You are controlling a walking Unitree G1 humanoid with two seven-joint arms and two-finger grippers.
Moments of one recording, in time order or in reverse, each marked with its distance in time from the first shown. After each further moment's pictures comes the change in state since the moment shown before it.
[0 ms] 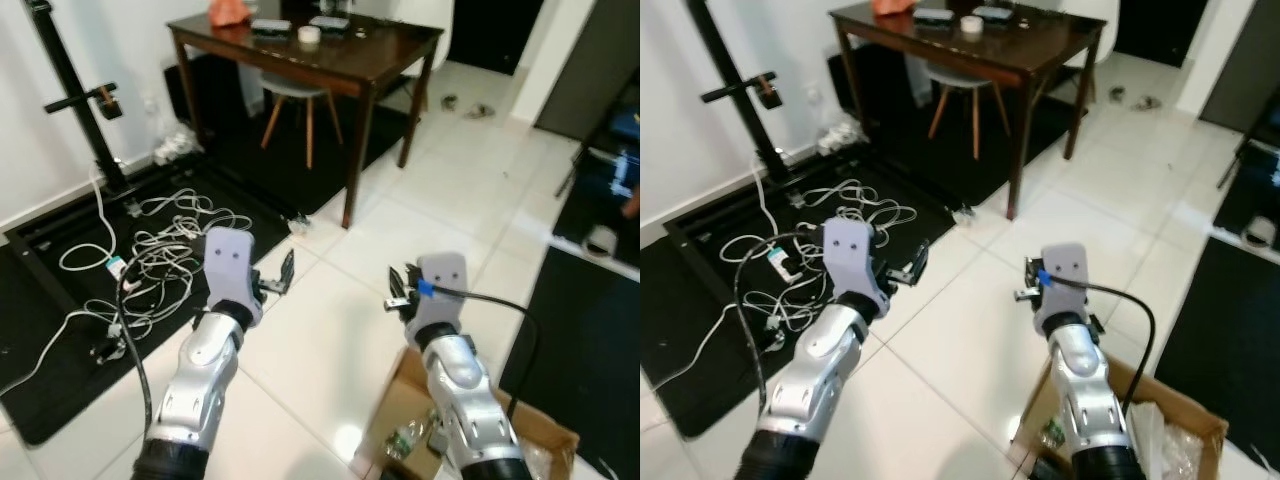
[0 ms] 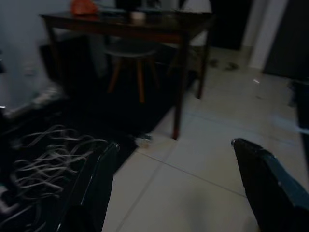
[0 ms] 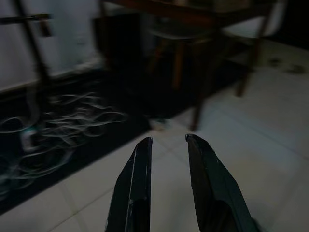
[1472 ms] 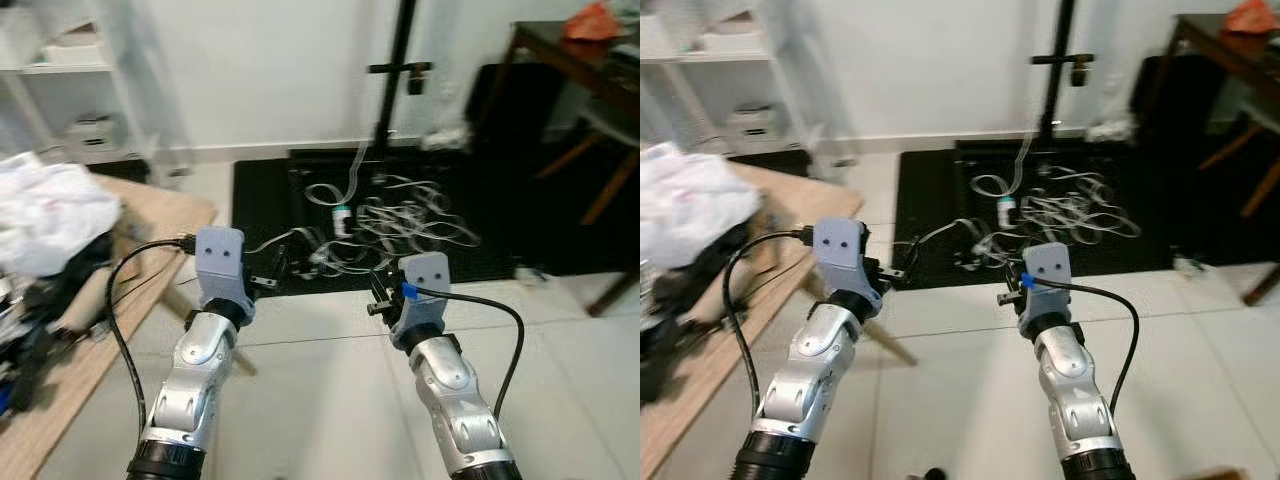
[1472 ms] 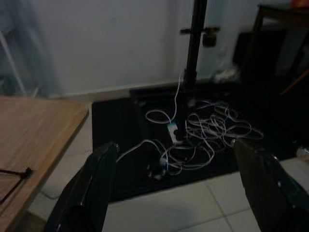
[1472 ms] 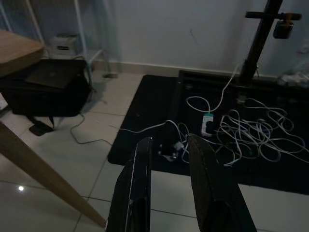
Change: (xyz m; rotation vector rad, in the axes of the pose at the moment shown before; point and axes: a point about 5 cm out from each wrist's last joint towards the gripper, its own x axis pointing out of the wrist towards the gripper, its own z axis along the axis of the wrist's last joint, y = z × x) left arm -0.002 0.000 0.002 0.003 0.001 0.002; right arm -0.002 0.008 -0.001 -0.005 0.015 0.048
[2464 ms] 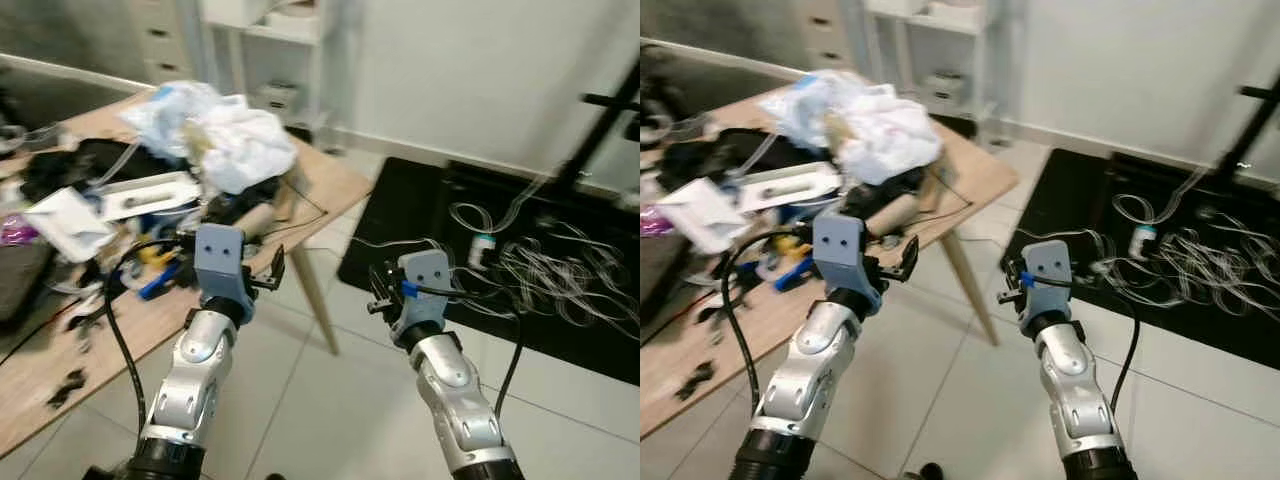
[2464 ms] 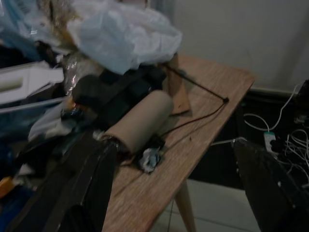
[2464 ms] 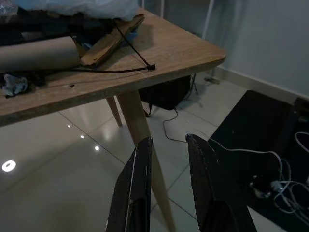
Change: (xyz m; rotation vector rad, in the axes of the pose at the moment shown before) left arm 0.001 -0.001 0.001 -0.005 0.002 0.002; right arm 0.000 -0.001 0.001 -0.009 -0.001 0.012
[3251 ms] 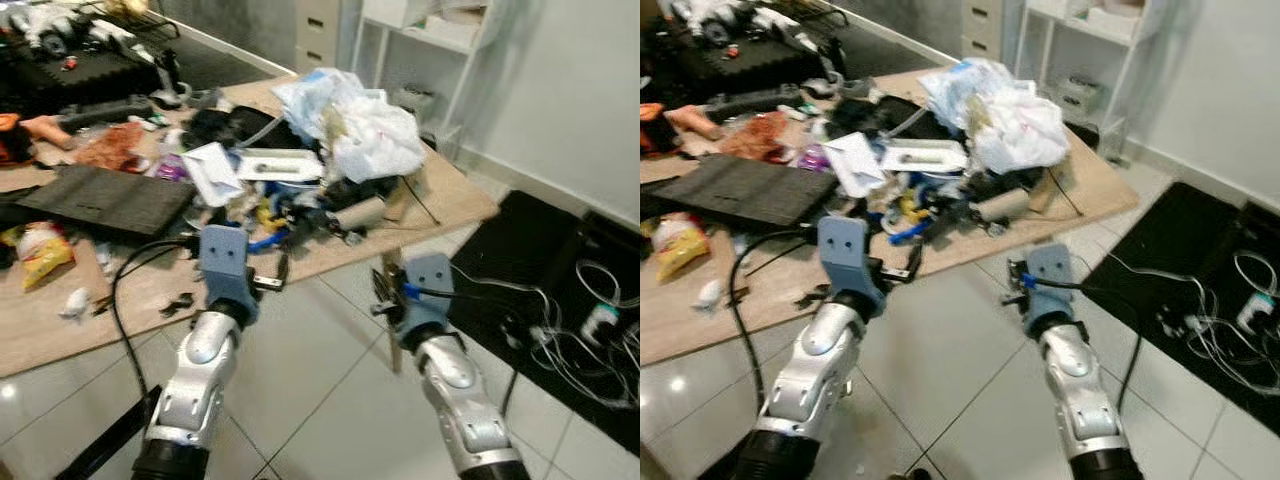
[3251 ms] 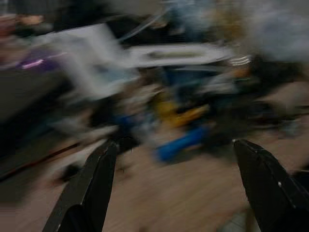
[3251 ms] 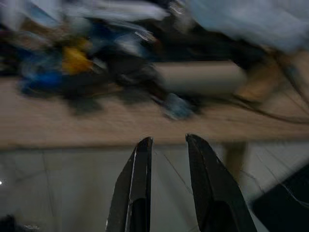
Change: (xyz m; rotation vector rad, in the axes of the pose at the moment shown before) left arm 0.000 0.001 0.001 -0.006 -0.004 0.010; right arm 0.003 0.003 0.006 -0.005 -0.021 0.020
